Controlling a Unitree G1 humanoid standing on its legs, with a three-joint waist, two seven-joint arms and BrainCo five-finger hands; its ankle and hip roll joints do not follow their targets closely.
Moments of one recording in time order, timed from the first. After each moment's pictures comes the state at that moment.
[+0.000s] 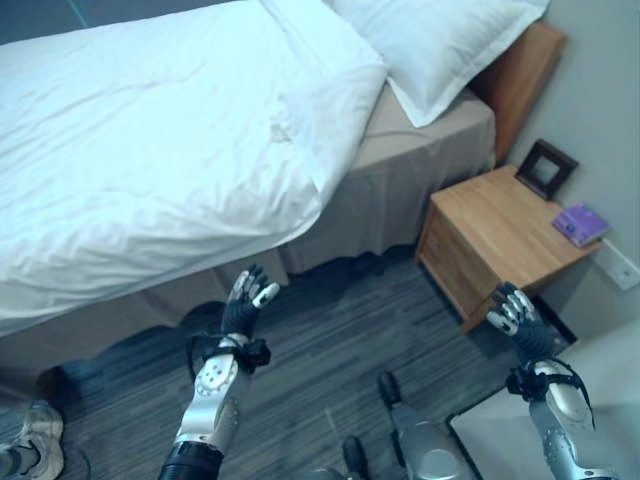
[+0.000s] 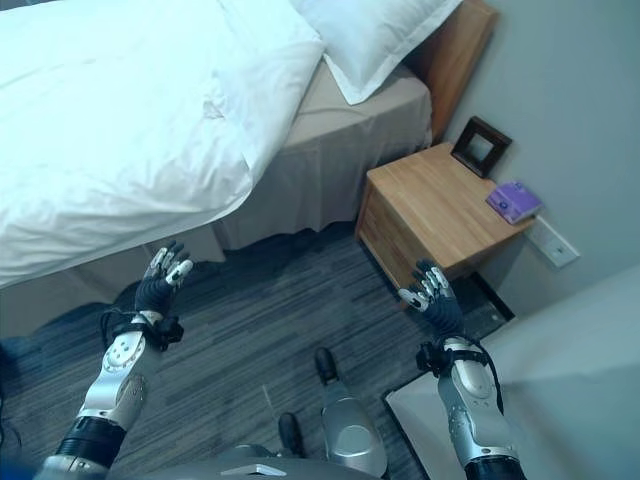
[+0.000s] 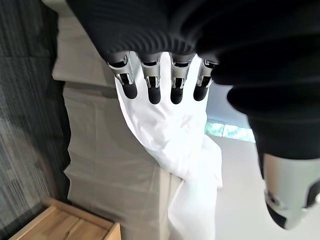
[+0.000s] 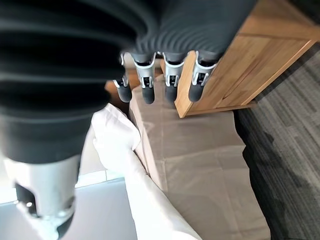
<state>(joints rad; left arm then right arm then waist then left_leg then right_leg) -0.01 0.36 -0.08 0.27 -0.55 -0.19 0.04 0.14 -0.35 0.00 0.14 0.52 -0.17 0.05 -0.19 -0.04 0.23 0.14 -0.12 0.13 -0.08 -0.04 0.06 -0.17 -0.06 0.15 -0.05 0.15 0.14</state>
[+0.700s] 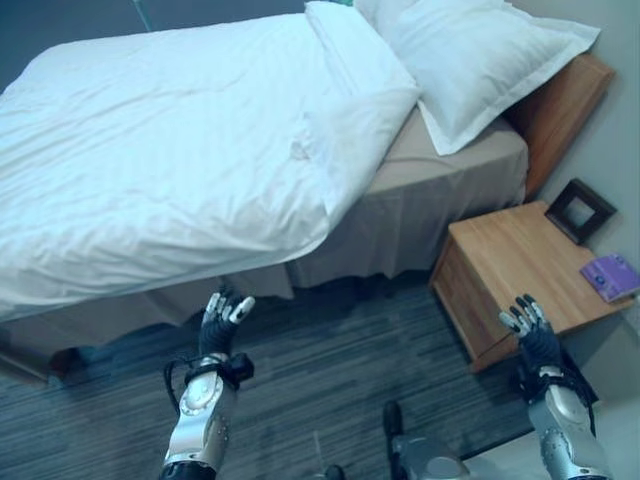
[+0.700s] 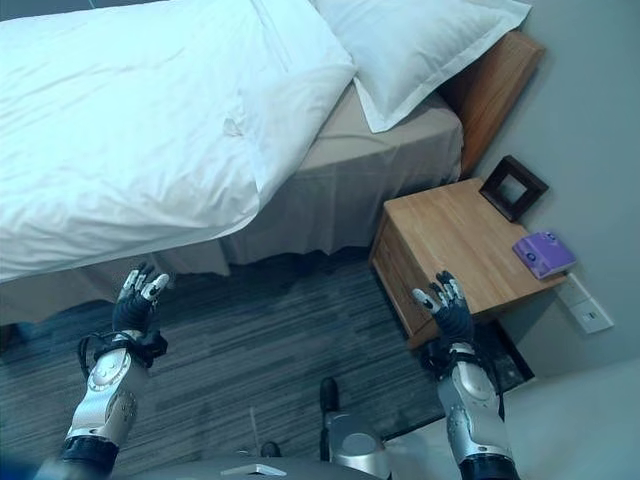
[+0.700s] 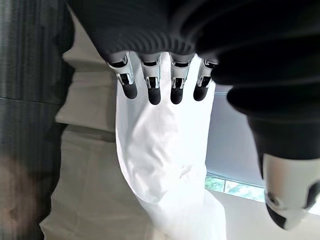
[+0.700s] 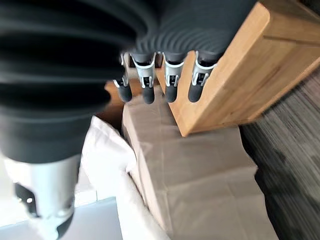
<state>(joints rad) 0.05 0.32 0.04 0.28 -0.53 -0.16 0.13 0.12 -0.31 -0.10 0.21 0.51 -0.14 -0.09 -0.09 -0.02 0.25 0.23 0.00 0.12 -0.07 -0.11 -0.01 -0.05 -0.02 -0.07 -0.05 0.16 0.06</state>
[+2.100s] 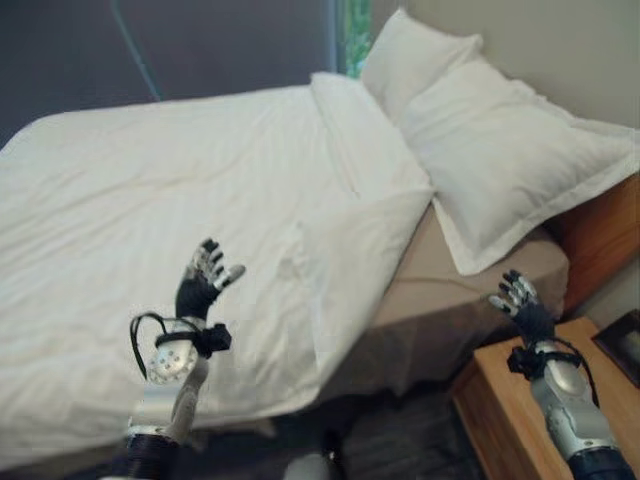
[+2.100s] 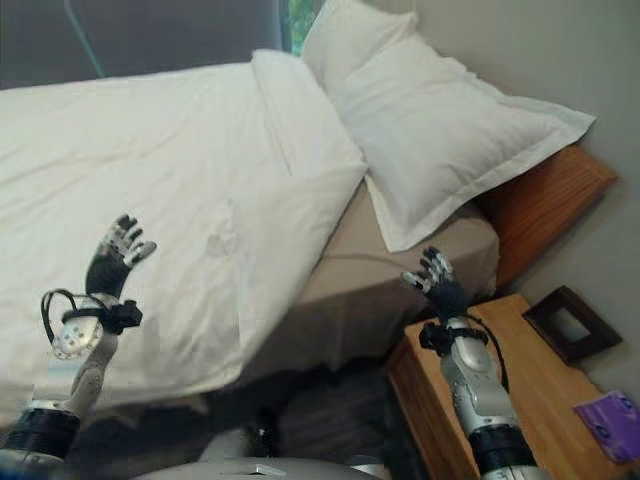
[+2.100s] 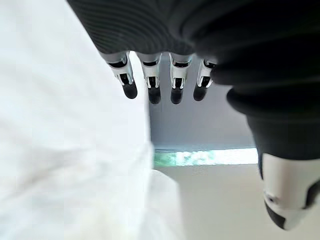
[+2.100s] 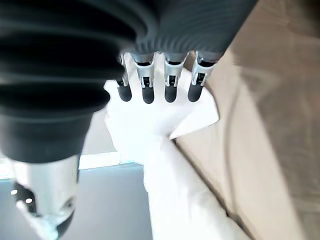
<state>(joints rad) -0.09 0.60 0.01 0.14 -0.53 -0.21 0.11 0.02 -0.44 0.04 0.24 0.53 -0.15 -0.01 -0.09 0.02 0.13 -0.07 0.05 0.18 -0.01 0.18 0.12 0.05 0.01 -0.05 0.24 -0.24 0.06</state>
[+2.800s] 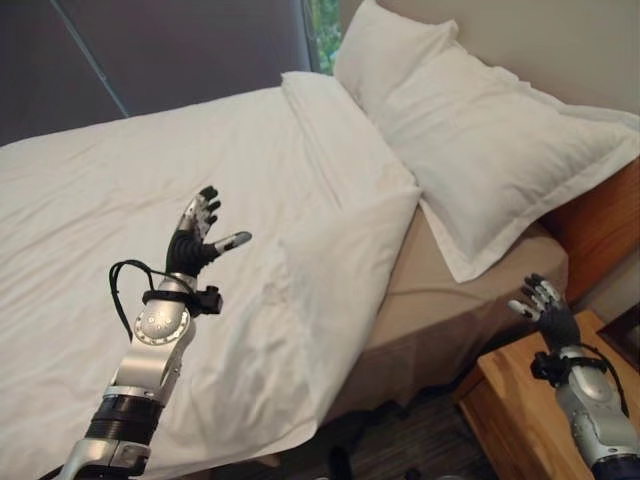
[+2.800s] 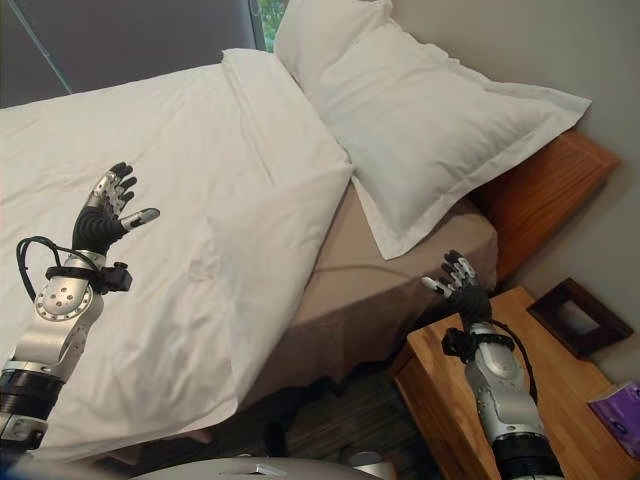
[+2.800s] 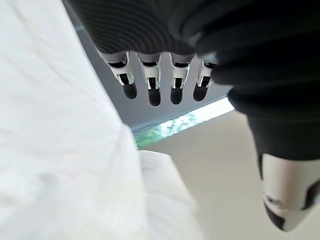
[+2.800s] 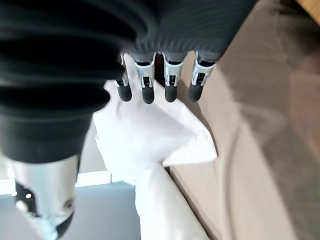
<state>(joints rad) -0.30 0.74 -0.12 0.39 -0.38 -0.19 0.10 0.03 -0.51 0.02 0.25 0.51 -0.13 0.01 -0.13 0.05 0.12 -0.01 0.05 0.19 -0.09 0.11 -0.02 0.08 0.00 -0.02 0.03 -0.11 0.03</state>
